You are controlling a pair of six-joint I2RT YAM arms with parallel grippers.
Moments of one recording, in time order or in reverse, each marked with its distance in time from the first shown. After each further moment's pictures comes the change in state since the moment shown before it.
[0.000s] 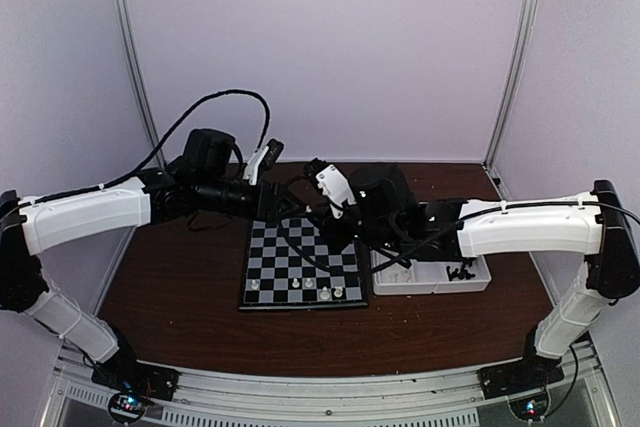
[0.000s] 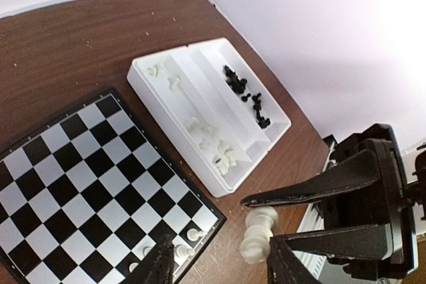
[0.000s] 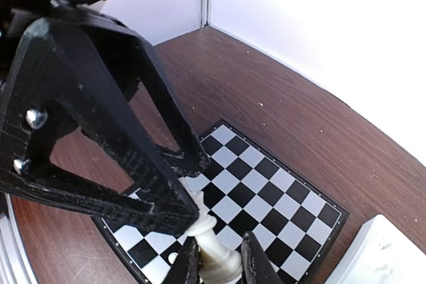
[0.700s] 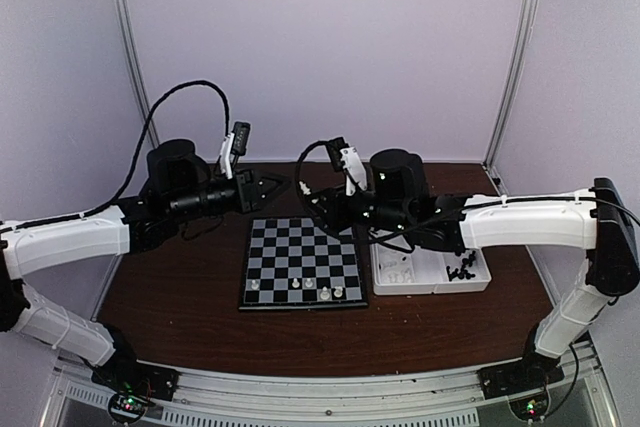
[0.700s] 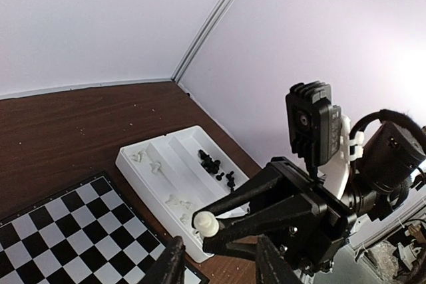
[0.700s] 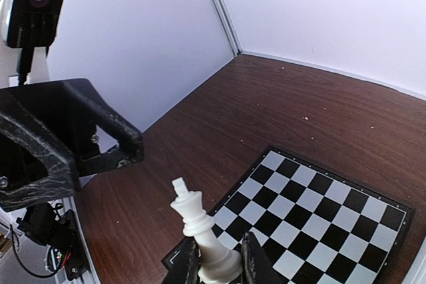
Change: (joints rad) left arm 0.000 -0.196 -0.269 0.497 -0.105 -0.113; right arm -0.108 -0.005 -0.050 0.205 -0.255 0.331
